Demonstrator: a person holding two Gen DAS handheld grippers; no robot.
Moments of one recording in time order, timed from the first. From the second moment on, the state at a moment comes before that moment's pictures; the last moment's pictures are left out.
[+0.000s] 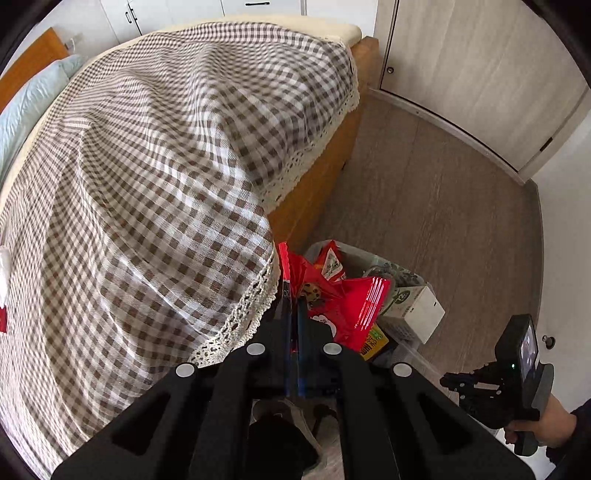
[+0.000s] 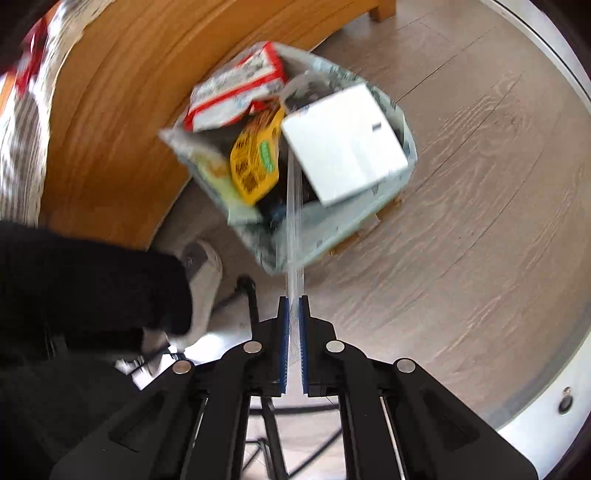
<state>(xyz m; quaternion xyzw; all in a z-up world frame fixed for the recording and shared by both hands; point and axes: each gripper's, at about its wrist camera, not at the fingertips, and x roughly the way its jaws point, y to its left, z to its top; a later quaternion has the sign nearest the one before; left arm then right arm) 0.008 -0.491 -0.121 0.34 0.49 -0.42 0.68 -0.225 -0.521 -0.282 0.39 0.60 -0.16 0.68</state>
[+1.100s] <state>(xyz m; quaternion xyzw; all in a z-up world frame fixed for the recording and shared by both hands) 0.007 -0.572 -0.292 0.36 0.58 -0.38 0.62 -0.107 -0.581 -0.307 0.33 0.53 -0.21 0.75</state>
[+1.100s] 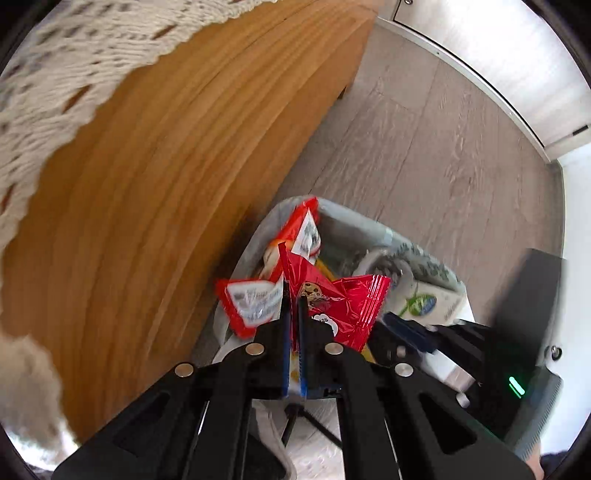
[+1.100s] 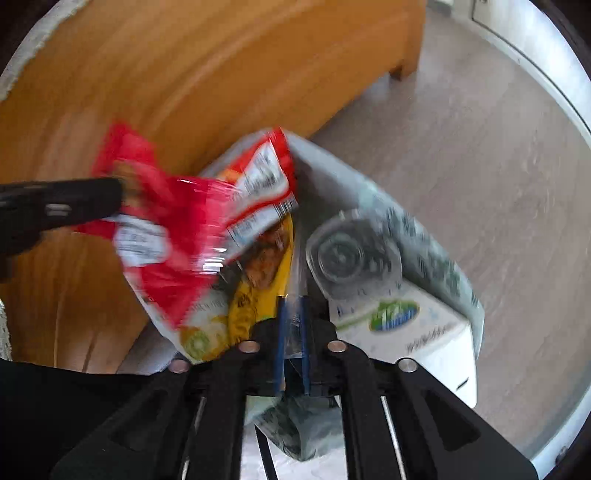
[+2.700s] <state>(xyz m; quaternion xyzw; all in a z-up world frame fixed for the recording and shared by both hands) 0.094 -0.421 -0.048 0.17 0.51 -0.46 0.70 -0.082 -0.556 -0.025 0.11 0.42 -0.26 0.86</state>
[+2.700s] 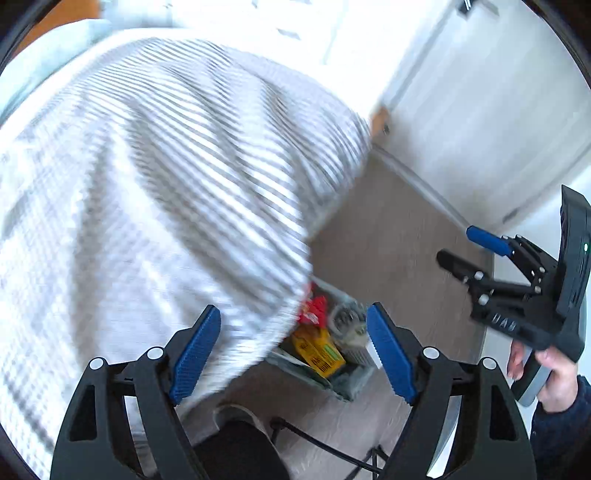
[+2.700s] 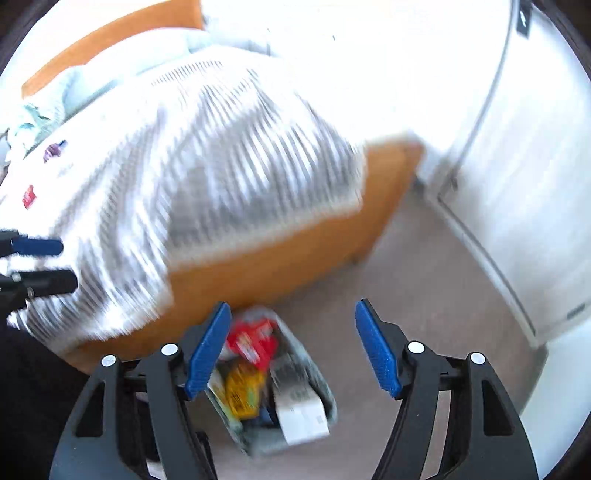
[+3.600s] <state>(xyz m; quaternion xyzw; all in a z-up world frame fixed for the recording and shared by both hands) 0.518 0.001 -0.026 -0.11 0.46 -0.15 0.87 0.312 -0.308 0.094 -0.08 0.32 0.03 0.94</state>
